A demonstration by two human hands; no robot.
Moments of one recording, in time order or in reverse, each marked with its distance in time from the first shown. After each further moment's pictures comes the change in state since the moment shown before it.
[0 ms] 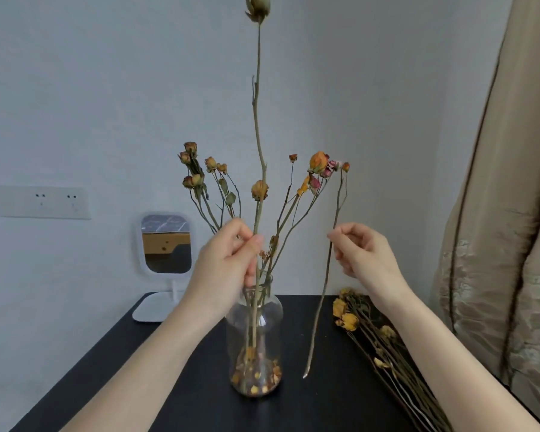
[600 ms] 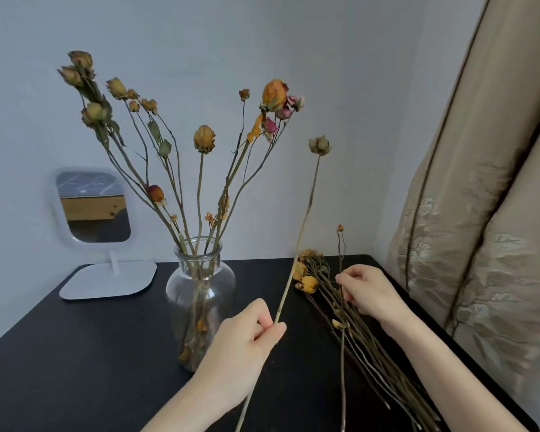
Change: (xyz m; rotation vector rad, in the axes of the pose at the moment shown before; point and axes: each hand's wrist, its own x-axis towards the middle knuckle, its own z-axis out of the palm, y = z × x) left_hand -0.062 -0.087 0.090 0.140 -0.393 -0.239; right_hand -0.019 0.114 -0.071 -0.463 0.034 0.482
